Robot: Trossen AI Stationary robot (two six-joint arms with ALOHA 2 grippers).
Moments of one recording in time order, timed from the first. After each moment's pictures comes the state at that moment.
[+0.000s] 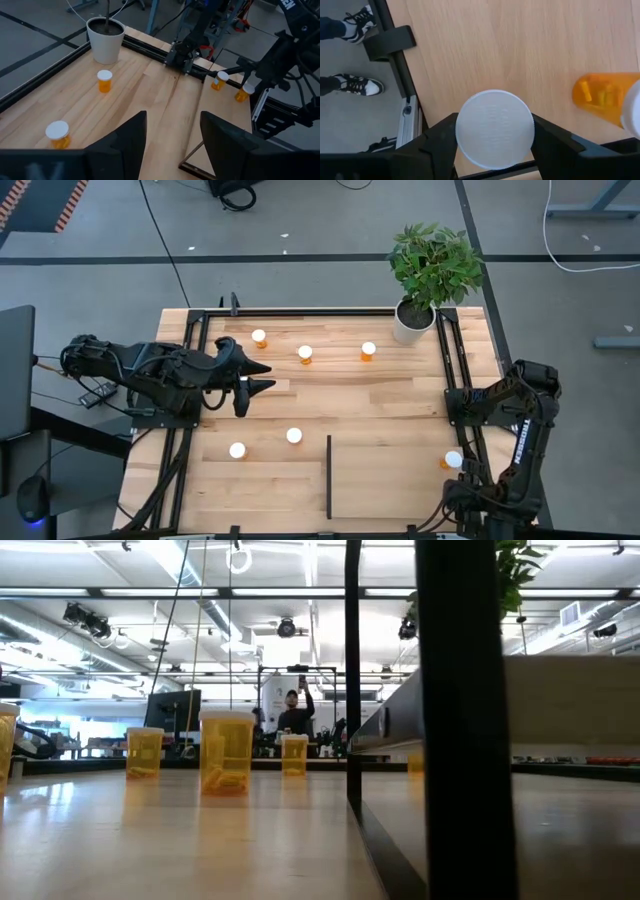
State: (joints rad) left arm -0.27 1.05 1.26 -0.64 -0.45 -0.51; right arm 1.29 1.68 1.25 -1.12 0.18 1.59
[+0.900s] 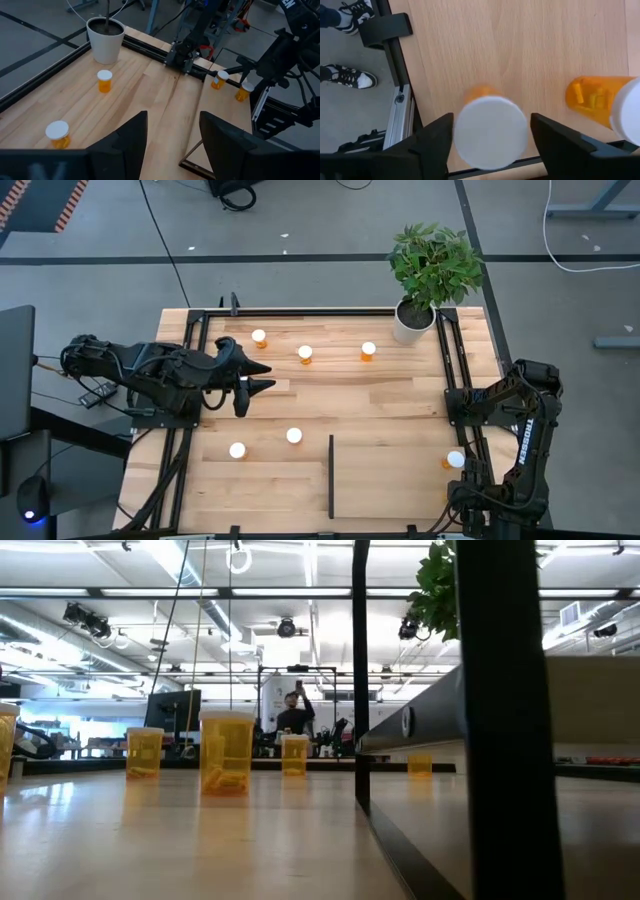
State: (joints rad) left arm -0.27 1.05 1.26 -0.64 -0.45 -0.51; right arm 1.32 1.67 1.25 -1.14 0.19 1.56
